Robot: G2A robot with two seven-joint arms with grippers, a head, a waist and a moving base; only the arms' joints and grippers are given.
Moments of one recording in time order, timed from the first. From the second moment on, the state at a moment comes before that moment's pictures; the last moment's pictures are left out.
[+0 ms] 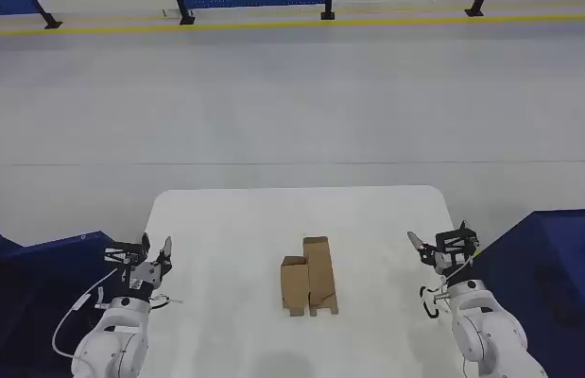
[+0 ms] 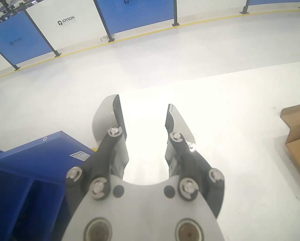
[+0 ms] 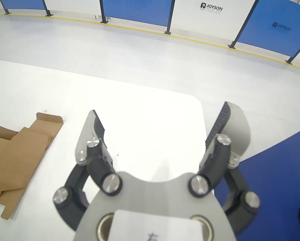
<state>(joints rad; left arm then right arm) 1.73 -1.15 -1.60 -1.80 1.33 0.00 0.00 -1.73 -1.15 1.60 -1.80 -1.33 0.00 0.00</state>
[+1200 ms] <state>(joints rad) 1.44 -1.18 -1.39 -1.65 -0.01 -0.07 -1.01 -1.73 -1.15 1.60 -1.80 -1.33 0.00 0.00</state>
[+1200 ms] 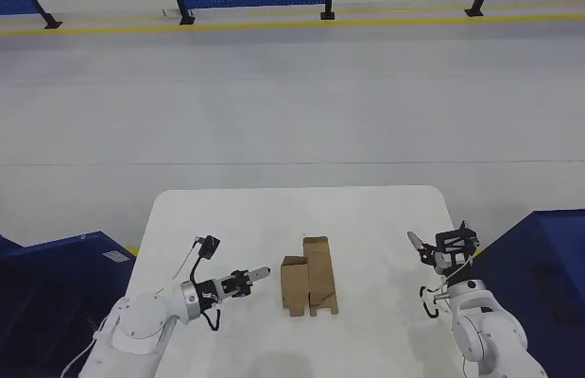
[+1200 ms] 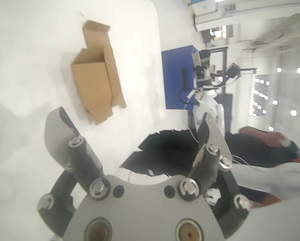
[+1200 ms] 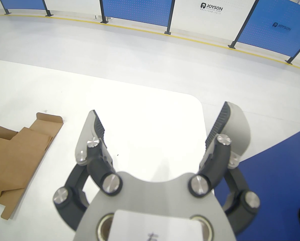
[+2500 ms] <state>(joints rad) 1.07 -1.26 -0.99 -1.06 0.09 -0.32 -0.90 -1.73 -1.15 1.60 -1.80 -1.33 0.00 0.00</state>
